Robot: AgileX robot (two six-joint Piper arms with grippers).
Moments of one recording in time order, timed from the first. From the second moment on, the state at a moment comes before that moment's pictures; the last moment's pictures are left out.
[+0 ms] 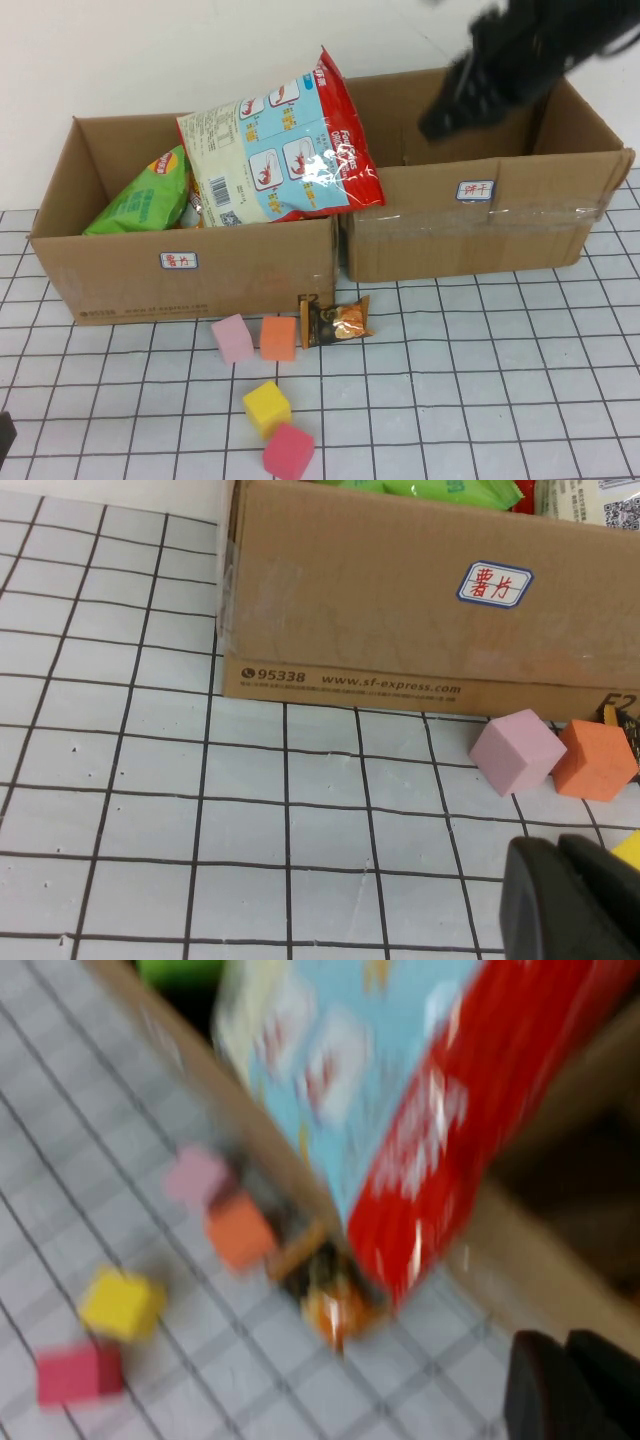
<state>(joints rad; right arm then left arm) 0.34 1.92 -2.04 0.44 1.20 -0.60 -0.11 0.43 -0.26 -0.26 0.32 0.00</state>
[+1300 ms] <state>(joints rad) 0.34 0.83 -0.76 -0.14 0.98 -0.24 -0.63 1.54 -0.83 -0.51 0.13 0.09</state>
